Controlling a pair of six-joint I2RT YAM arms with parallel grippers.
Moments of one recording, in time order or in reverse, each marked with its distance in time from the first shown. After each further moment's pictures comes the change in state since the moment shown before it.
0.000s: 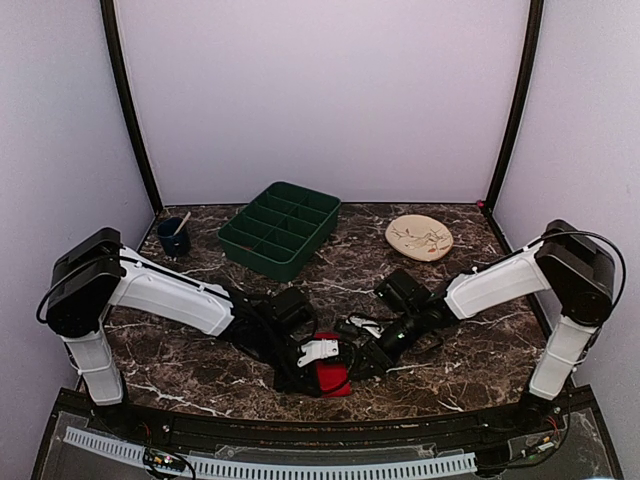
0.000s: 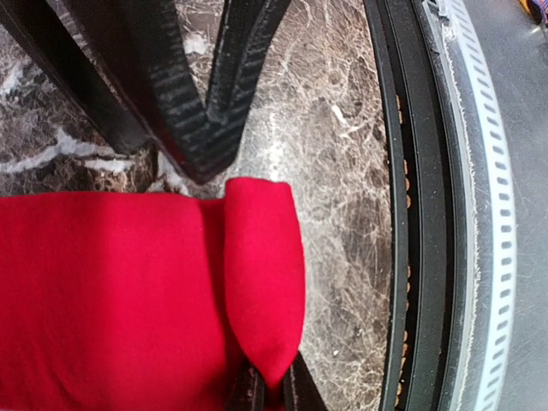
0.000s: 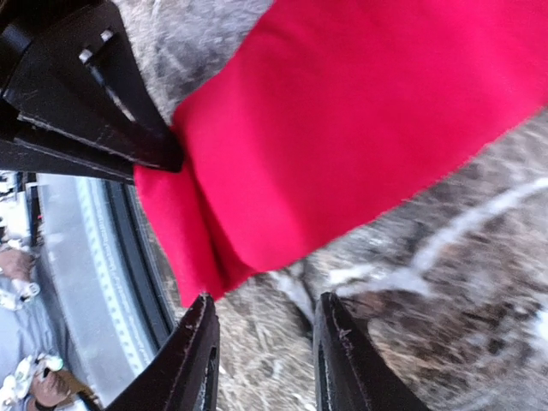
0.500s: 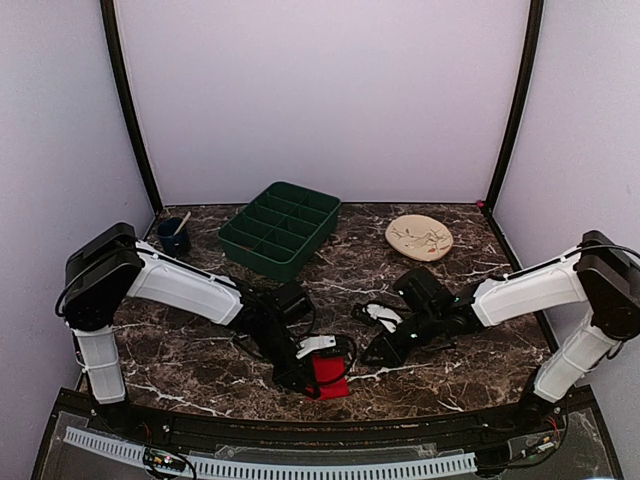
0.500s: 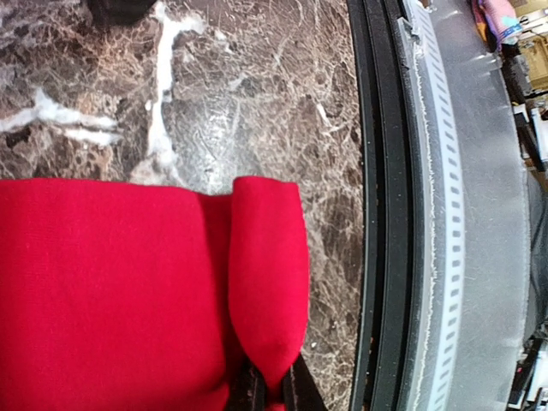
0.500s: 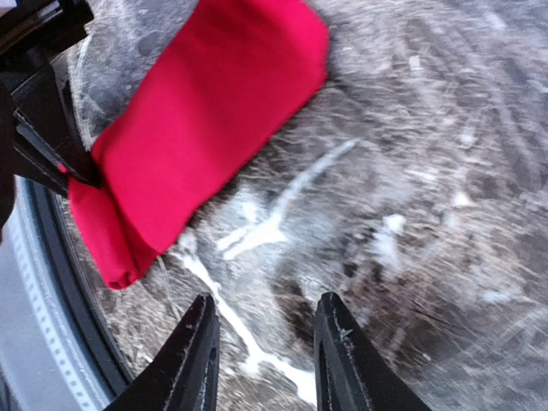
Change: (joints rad) left arm 0.076 0.079 0.056 -0.082 0.212 -0.032; right arm 0.005 -0.186 -0.128 0.087 0.304 0.014
